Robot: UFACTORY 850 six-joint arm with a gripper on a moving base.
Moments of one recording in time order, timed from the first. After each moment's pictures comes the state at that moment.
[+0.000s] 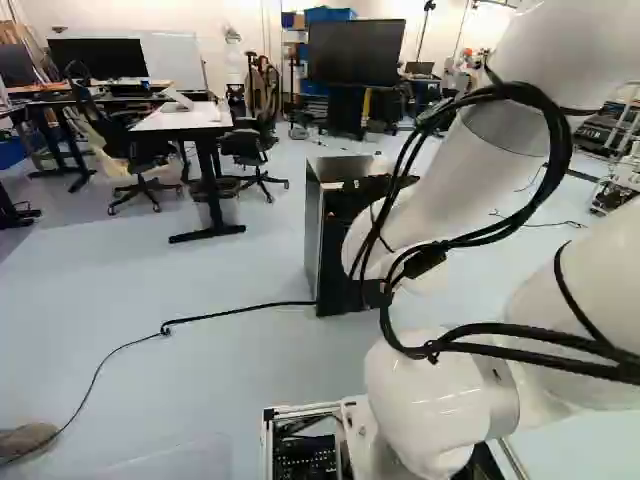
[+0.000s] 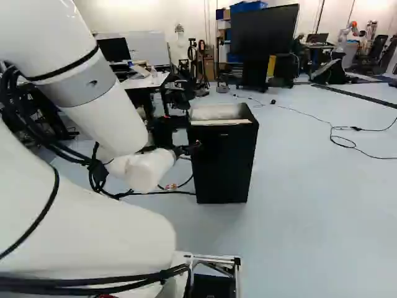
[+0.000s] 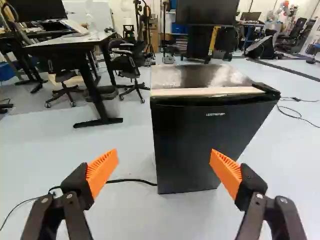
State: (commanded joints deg) arm 0.0 16.0 -5.0 0.0 50.0 0.0
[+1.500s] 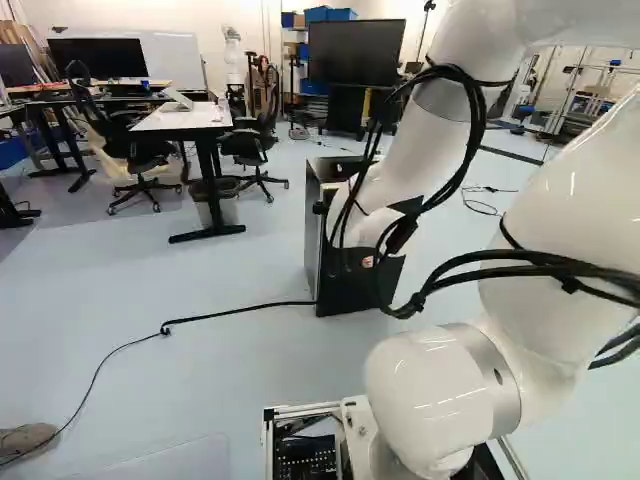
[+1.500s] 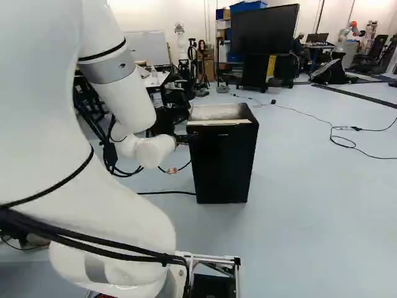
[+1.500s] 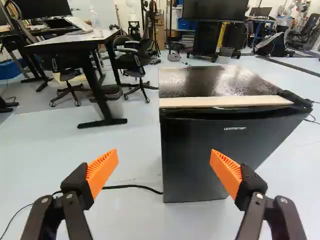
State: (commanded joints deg) arm 4.1 2.1 -17.8 2.4 50.0 0.0
